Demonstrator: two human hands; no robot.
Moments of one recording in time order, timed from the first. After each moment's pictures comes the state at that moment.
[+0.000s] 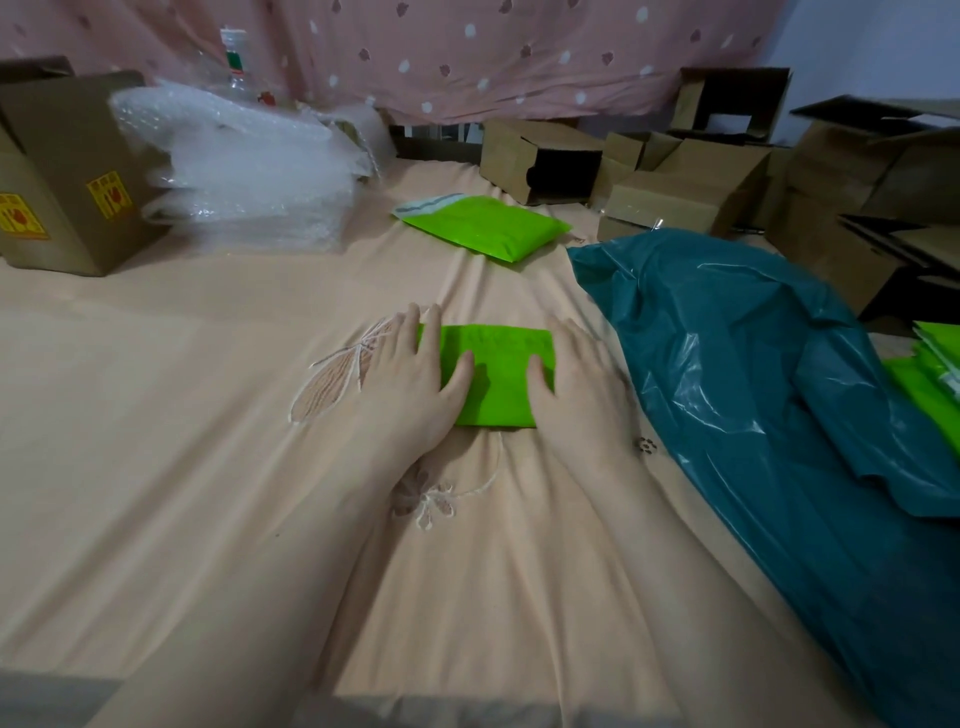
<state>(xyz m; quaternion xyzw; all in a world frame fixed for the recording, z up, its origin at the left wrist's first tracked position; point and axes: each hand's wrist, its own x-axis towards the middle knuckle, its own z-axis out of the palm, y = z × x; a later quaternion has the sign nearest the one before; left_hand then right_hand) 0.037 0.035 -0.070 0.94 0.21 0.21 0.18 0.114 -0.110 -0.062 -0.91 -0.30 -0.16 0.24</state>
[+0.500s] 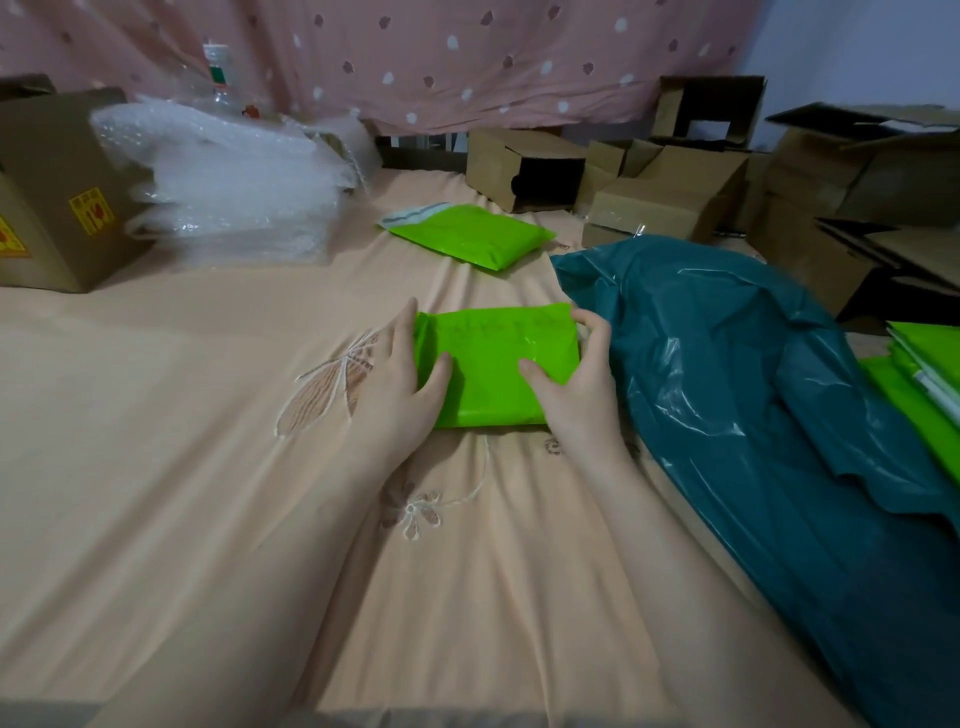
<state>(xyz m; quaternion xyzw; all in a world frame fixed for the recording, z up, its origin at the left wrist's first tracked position) 0.039 0.032 -0.067 0.86 0.18 0.30 0.36 0.116 -0.114 -0.056 -0.78 -0.23 -0.06 0.58</state>
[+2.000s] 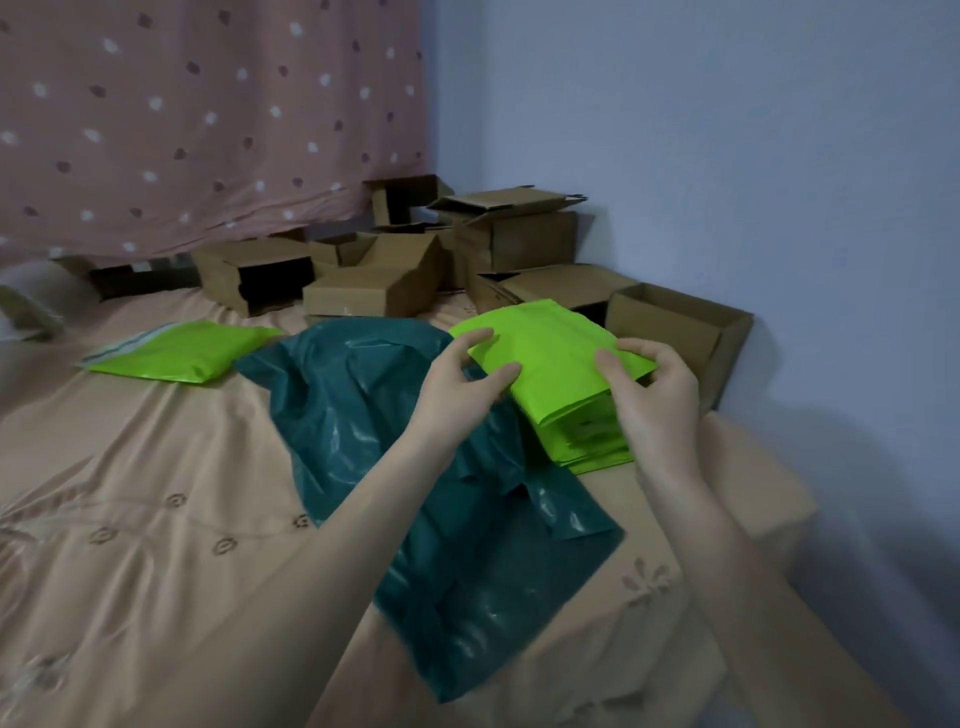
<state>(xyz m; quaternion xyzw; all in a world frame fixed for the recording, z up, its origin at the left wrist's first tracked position) 0.151 -0.269 0.032 0.77 -0.02 0.11 0.63 0.159 -0.439 0.020 -0.73 0.00 -0.28 0.63</state>
